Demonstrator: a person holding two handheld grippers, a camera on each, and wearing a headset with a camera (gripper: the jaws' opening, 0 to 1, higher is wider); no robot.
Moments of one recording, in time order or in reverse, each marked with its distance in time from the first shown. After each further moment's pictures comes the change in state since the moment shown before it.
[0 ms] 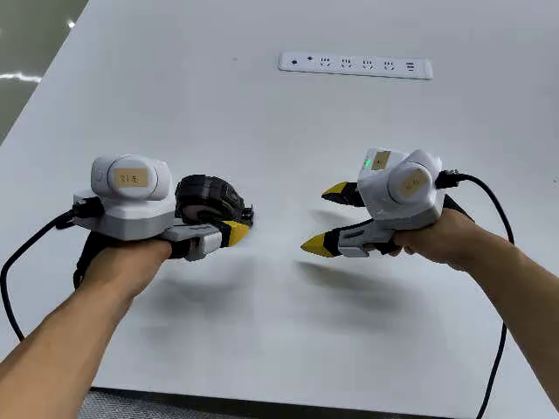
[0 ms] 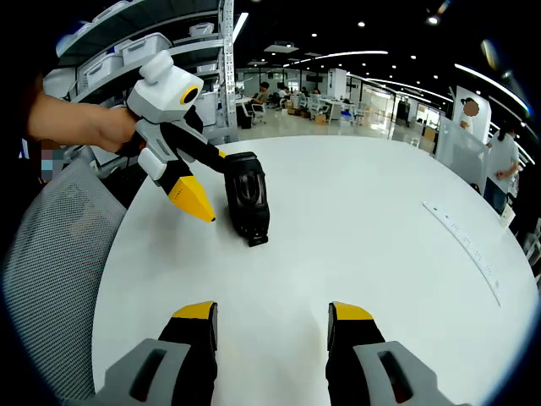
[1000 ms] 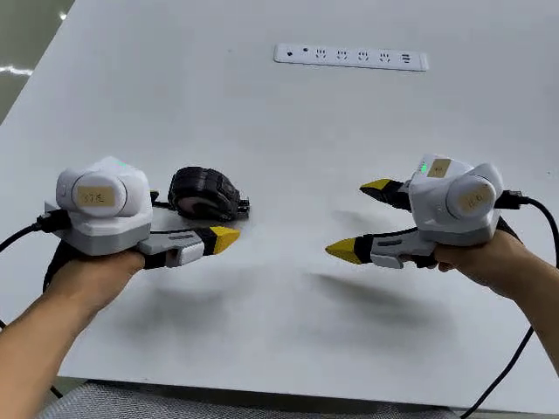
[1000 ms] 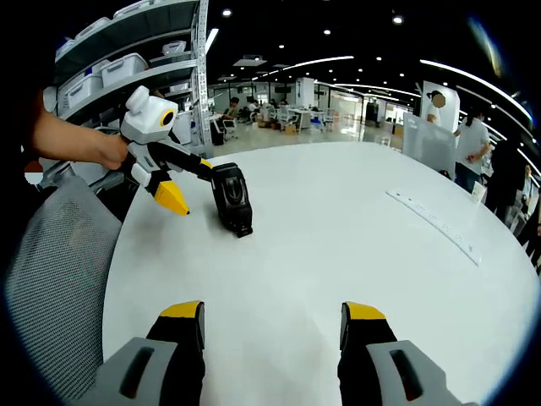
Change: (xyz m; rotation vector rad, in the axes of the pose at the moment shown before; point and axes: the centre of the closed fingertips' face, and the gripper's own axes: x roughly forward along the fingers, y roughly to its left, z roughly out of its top) left arm -0.018 -0.007 0.001 0.149 -0.112 -0.112; right arm -0.048 0.004 -0.018 0.102 -0.075 -0.123
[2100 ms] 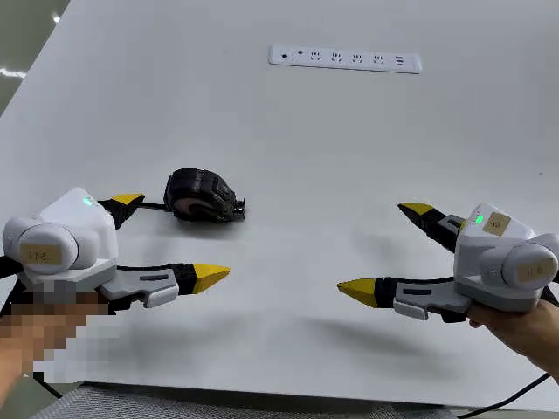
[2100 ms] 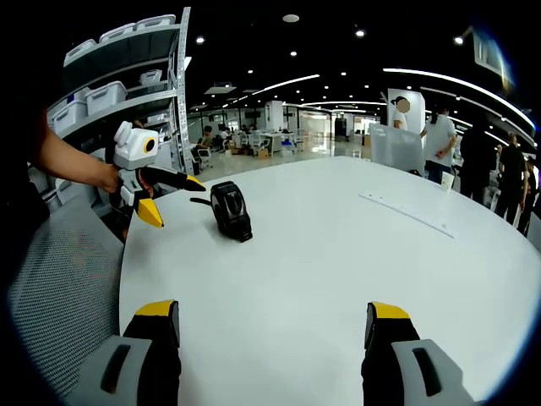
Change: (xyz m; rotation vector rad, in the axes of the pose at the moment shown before) left arm -0.029 -0.021 -0.005 0.145 -0.101 -0.117; right arm -0.037 0.018 -0.016 0.110 -0.140 -0.112
